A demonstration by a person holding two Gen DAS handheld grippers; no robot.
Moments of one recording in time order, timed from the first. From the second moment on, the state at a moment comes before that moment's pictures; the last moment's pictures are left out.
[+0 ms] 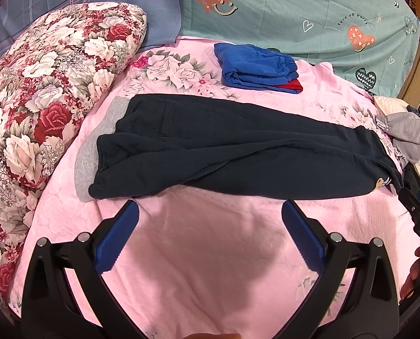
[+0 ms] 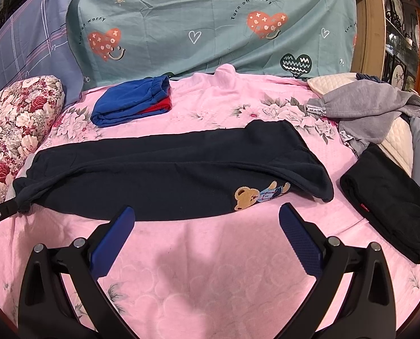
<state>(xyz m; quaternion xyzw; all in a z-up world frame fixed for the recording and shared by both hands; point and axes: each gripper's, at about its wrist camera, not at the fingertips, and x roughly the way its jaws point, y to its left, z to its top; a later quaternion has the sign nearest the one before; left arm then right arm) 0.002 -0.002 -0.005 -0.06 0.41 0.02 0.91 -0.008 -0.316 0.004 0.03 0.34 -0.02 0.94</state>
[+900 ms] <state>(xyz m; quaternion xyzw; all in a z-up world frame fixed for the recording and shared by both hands) 0.005 0.002 -0.008 -0.06 0.42 0.01 0.91 -0.006 -0.324 0.003 0.03 0.35 -0.03 0.94</state>
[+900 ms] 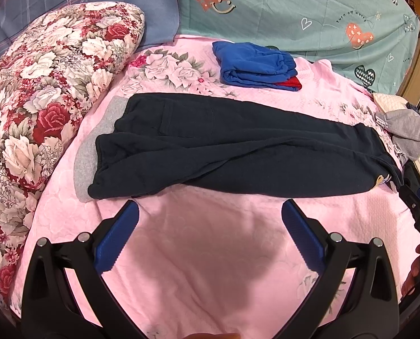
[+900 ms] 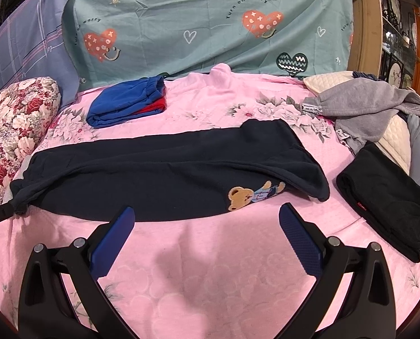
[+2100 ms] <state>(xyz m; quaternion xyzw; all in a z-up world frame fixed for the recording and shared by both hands) 0.064 0.131 -0.051 -0.25 0.47 0.07 0.84 0.041 -0.429 -0.005 0.07 0.37 -0.16 0.91</state>
